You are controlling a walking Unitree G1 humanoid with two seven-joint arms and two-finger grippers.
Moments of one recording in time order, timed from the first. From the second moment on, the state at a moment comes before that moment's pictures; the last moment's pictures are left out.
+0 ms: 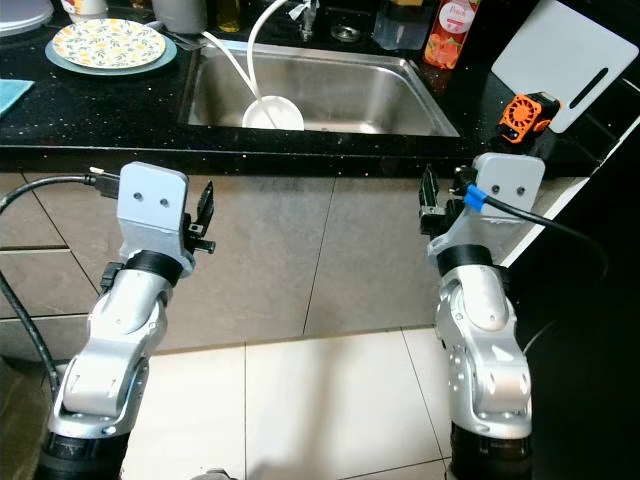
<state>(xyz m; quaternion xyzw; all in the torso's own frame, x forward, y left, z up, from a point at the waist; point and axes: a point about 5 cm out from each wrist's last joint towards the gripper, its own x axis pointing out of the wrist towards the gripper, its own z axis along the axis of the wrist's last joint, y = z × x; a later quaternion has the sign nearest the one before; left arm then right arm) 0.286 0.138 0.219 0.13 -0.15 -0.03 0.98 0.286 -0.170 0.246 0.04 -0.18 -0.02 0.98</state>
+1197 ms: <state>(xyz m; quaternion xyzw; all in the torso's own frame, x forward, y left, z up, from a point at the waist) 0.292 0.127 0.218 0.16 -0.16 -0.03 0.97 0.290 -0.157 0.225 0.07 -0.15 0.00 0.99</state>
